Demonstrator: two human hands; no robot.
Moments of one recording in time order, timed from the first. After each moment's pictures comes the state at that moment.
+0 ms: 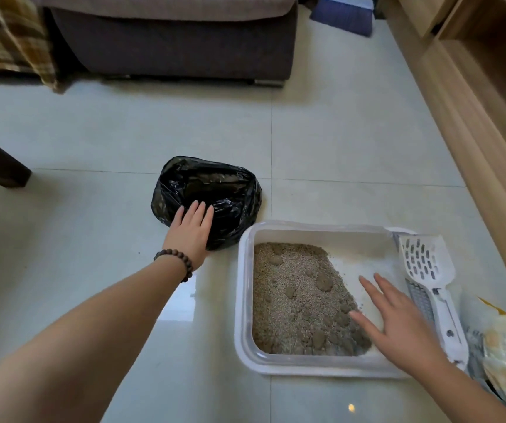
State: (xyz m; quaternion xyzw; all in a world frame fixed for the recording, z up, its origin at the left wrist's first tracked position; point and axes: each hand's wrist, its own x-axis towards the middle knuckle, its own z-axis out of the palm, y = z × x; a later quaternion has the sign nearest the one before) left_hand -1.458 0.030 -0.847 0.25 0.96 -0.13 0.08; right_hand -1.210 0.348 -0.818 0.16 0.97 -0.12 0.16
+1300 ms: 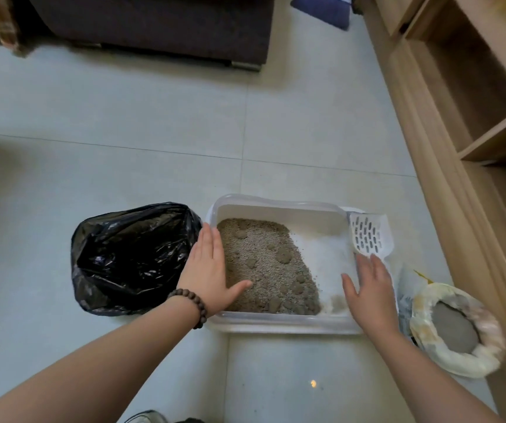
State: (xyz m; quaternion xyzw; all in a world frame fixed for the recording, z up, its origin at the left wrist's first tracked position) left_hand -1.303 0.101 -0.819 0.22 0.96 0.08 0.16; right_hand -1.183 0.382 -0.827 0.30 0.94 -0.16 0.03
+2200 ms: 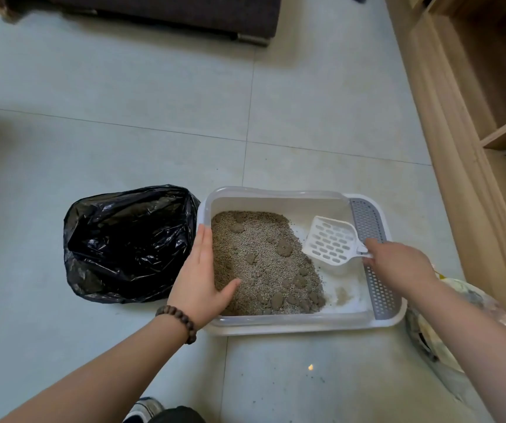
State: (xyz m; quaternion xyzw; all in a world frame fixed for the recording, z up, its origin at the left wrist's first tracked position) left_hand -1.273 0.083 -0.835 0.15 0.93 0.31 0.14; right_hand -1.231 0.435 -0.800 0.10 0.97 0.07 0.22
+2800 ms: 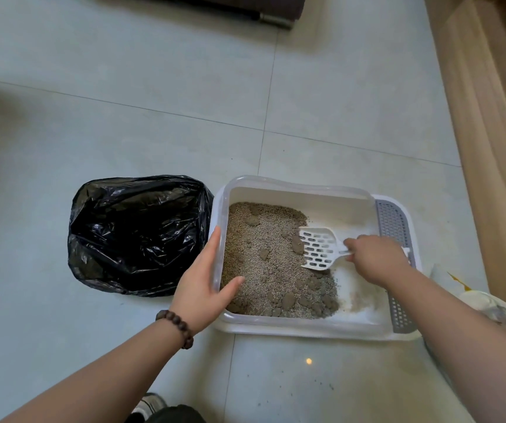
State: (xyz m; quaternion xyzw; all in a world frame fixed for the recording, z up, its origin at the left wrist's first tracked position) left_hand -1.268 0.068 -0.848 0.08 0.86 0.47 0.17; right_hand -1.275 0.402 -0.843 -0.03 0.96 0.13 0.25
